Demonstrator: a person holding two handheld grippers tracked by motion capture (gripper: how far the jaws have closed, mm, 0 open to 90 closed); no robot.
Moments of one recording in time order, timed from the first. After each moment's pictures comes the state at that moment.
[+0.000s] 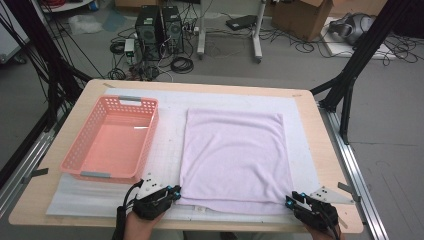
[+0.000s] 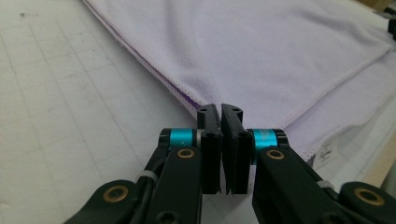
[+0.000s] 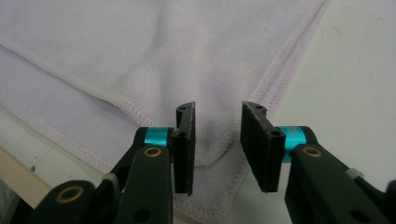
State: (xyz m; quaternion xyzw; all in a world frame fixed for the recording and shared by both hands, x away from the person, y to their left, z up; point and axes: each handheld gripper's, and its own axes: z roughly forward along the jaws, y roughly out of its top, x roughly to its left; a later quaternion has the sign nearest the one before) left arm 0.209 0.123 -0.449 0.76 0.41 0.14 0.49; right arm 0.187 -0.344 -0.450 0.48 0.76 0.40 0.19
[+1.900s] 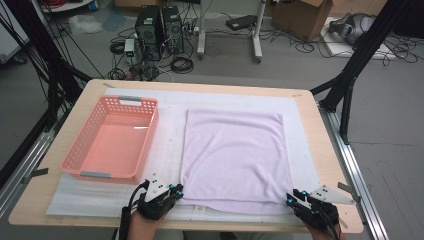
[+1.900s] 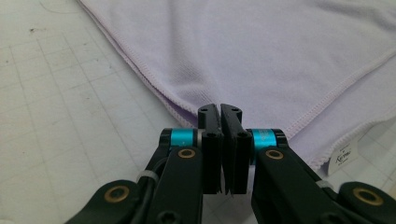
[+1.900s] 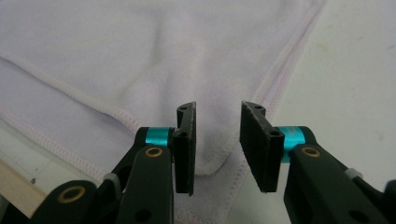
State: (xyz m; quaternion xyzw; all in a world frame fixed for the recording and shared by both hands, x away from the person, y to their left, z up) left arm 0.209 0.109 -0.451 0.77 0.39 0.18 0.47; right arm 0.187 -0.340 -0.443 0.48 0.76 0.39 0.21
